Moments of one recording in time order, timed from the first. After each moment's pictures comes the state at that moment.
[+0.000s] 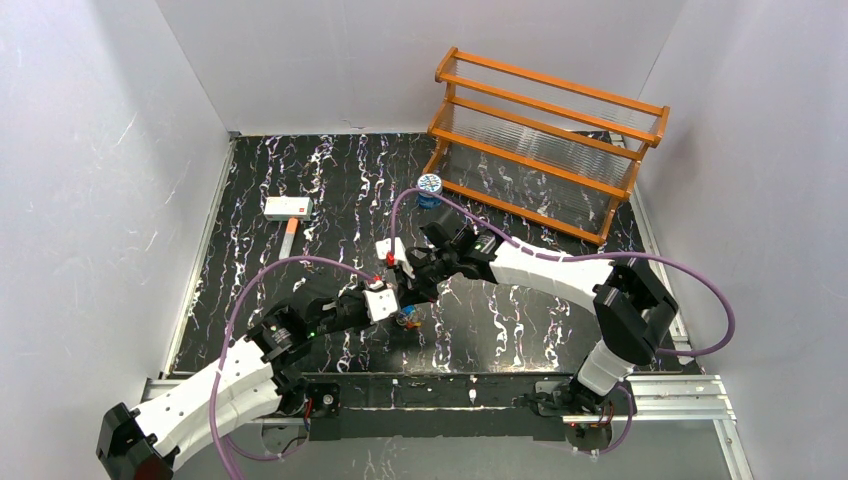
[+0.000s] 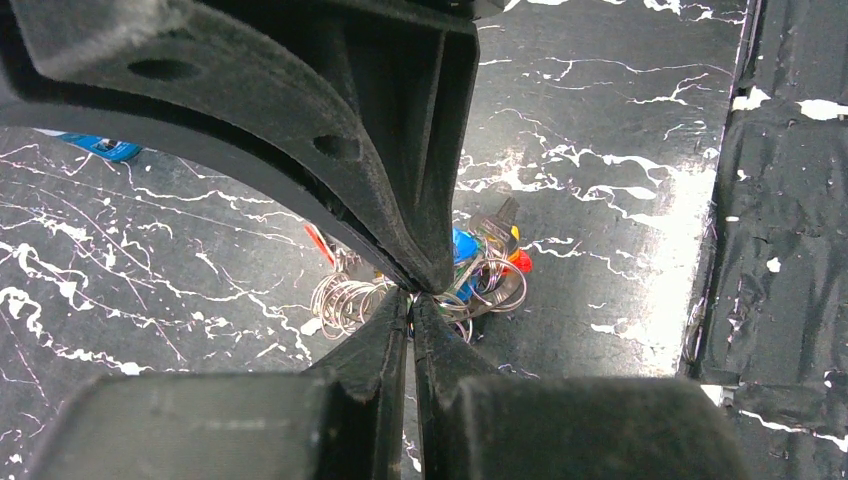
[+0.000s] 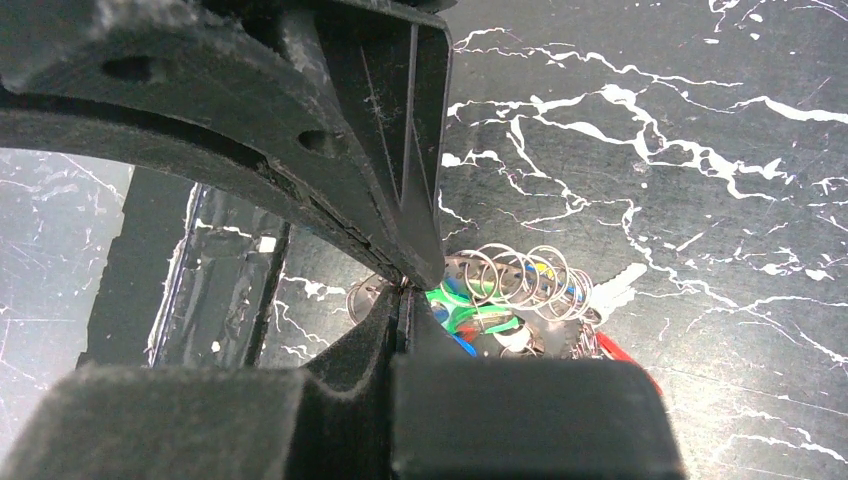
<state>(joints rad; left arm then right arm) -0.79 0.65 0.40 -0.19 0.32 0.49 0.96 1.63 1.15 -0.30 -0.79 -0.46</state>
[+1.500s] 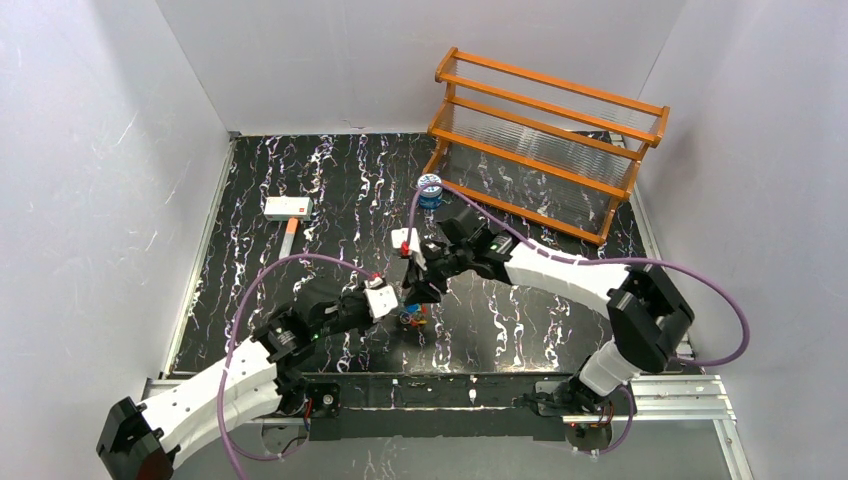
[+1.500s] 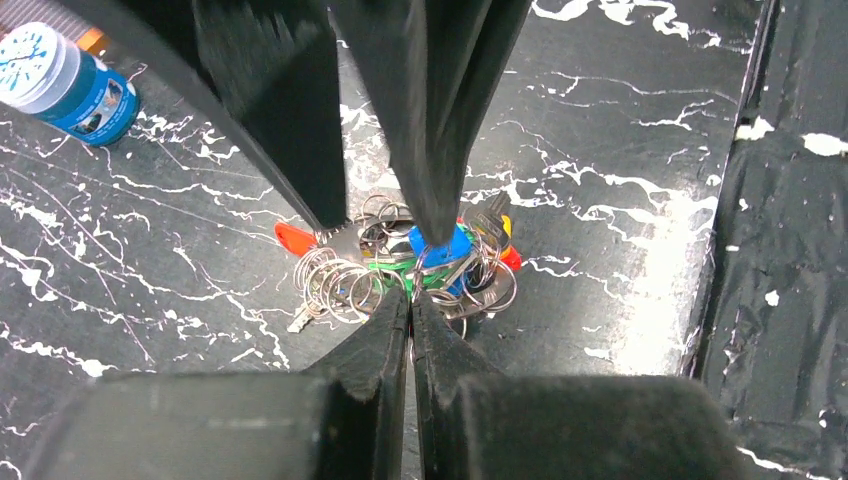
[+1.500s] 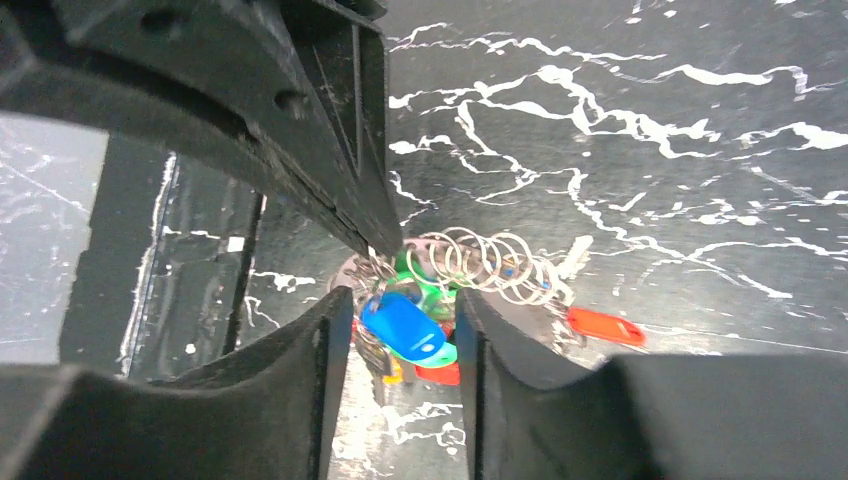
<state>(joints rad) -0.79 0.70 0.37 -0.11 0.31 0.43 0.91 1.58 1.07 -0.22 -0.77 -0.42</state>
